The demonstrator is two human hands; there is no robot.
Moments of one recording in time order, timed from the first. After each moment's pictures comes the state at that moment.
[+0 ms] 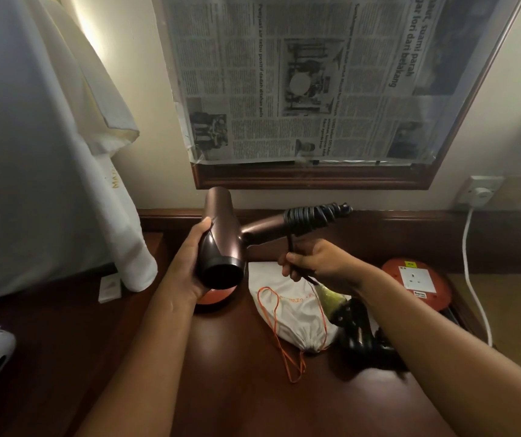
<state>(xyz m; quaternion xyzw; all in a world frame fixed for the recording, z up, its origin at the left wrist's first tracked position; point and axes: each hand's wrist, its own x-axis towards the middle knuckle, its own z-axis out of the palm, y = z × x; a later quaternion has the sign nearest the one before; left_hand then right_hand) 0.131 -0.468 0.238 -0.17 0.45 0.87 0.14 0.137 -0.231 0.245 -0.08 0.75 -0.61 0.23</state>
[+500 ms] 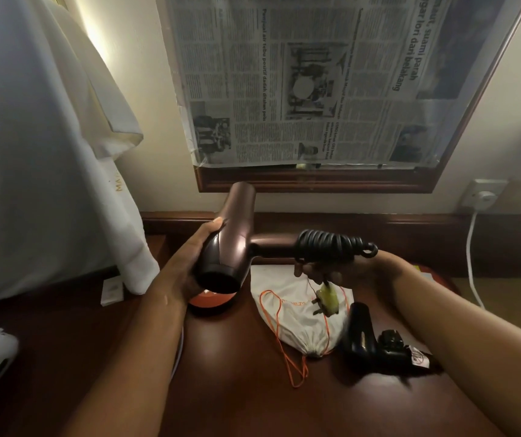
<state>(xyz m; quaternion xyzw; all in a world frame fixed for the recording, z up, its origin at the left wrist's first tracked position) 0.126 -0.478 0.249 -0.14 0.50 0.83 0.20 0.143 -0.205 0.273 -0.11 0.78 -0.55 0.27</state>
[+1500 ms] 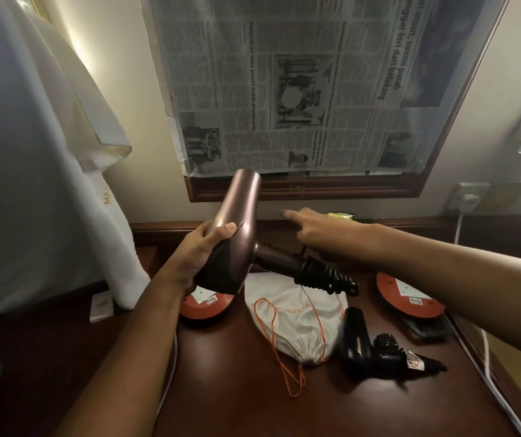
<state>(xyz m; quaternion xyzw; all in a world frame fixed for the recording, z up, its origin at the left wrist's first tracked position) 0.111 -0.467 0.265 -0.02 0.73 0.68 0.11 0.095 -0.220 0.304 -0.34 0.91 0.24 0.03</state>
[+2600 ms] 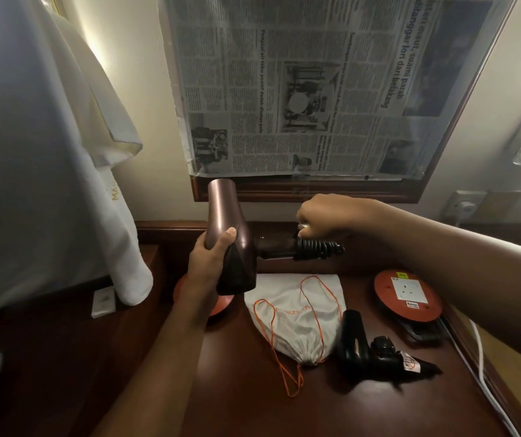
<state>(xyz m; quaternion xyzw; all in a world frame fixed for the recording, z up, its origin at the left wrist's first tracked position) 0.126 -0.446 0.237 -0.13 0.66 0.74 -0.04 0.091 -0.240 0.337 -0.20 0.97 0.10 0.06</state>
